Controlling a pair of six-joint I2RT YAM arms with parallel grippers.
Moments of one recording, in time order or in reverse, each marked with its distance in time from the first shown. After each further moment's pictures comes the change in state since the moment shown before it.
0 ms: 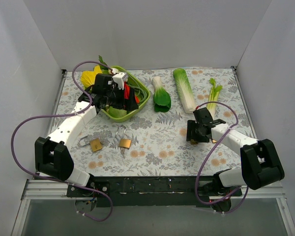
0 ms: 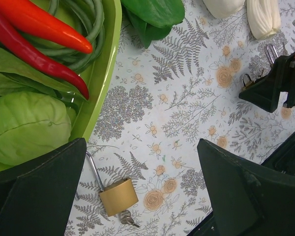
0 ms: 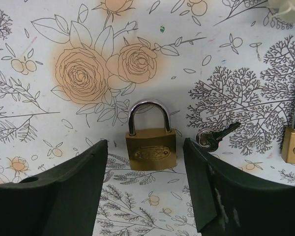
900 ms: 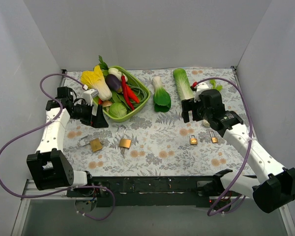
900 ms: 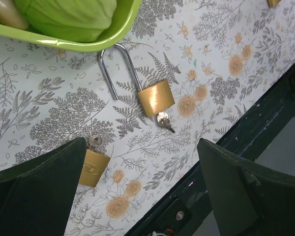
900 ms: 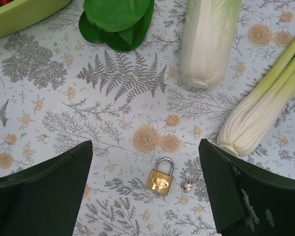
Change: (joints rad) left arm 0.500 -0.120 -0.098 -0.490 0.364 0.565; right arm 0.077 -0.234 0.318 -0.058 -0.005 -0.333
